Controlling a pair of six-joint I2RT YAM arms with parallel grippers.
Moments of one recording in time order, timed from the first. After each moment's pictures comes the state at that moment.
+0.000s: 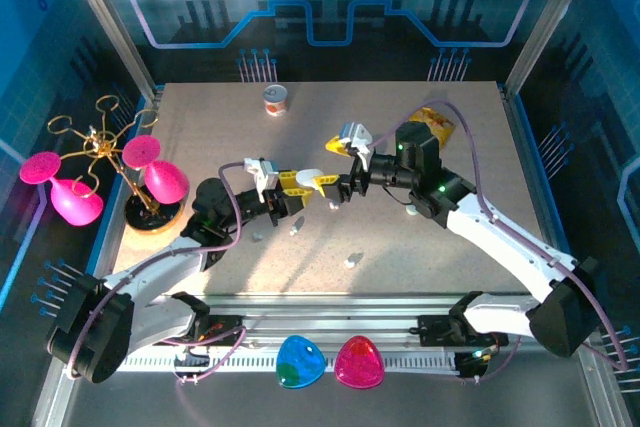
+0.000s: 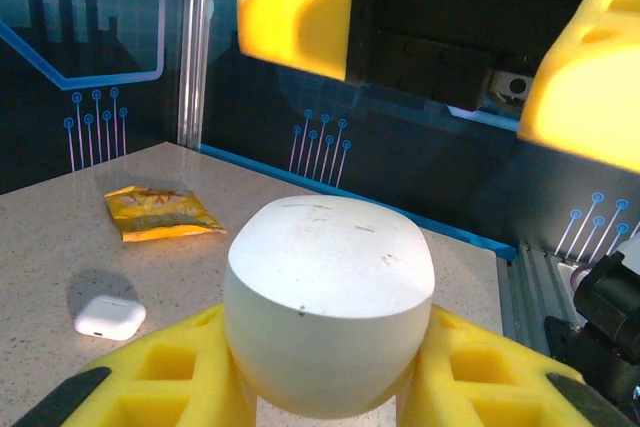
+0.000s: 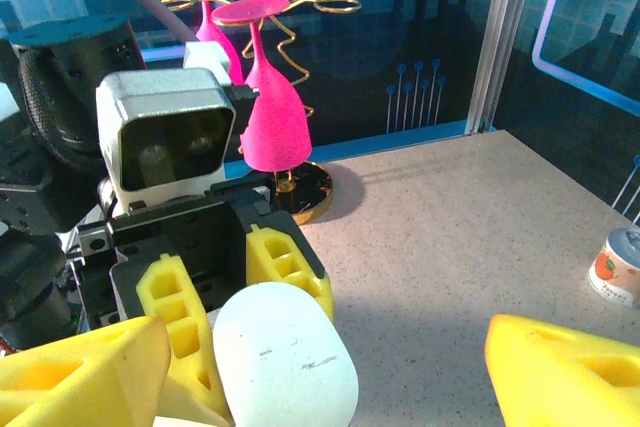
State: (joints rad) left arm -0.42 1.11 0.44 0.76 0.71 -0.24; right arm 0.61 1.24 1.04 -0.04 -0.61 -0.14
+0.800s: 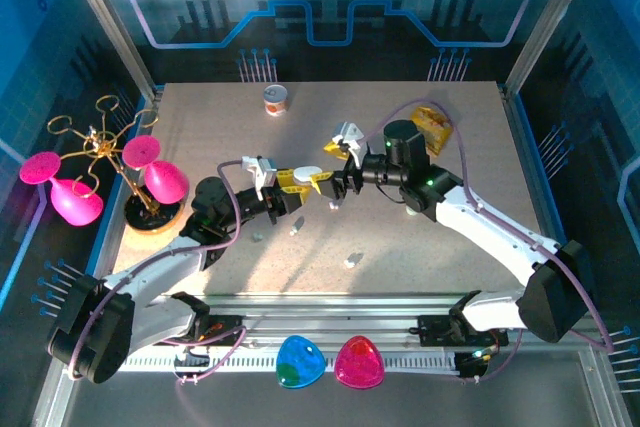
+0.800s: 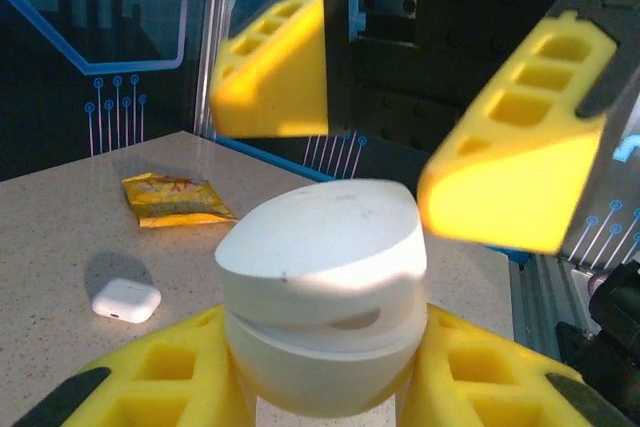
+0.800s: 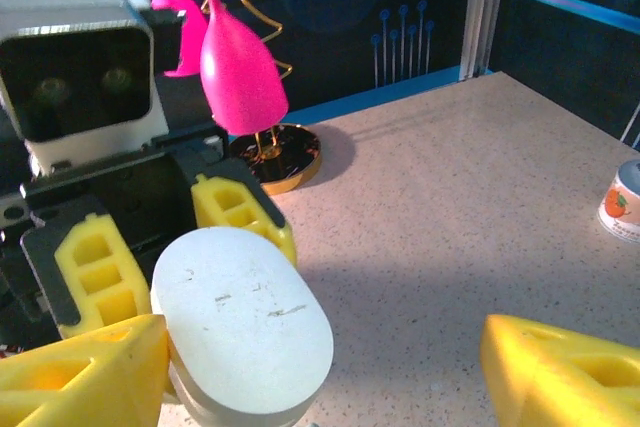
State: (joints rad) left arm -0.41 1.11 0.44 0.73 0.69 -0.25; right arm 0.60 1.33 1.04 -0.03 -0.57 -0.09
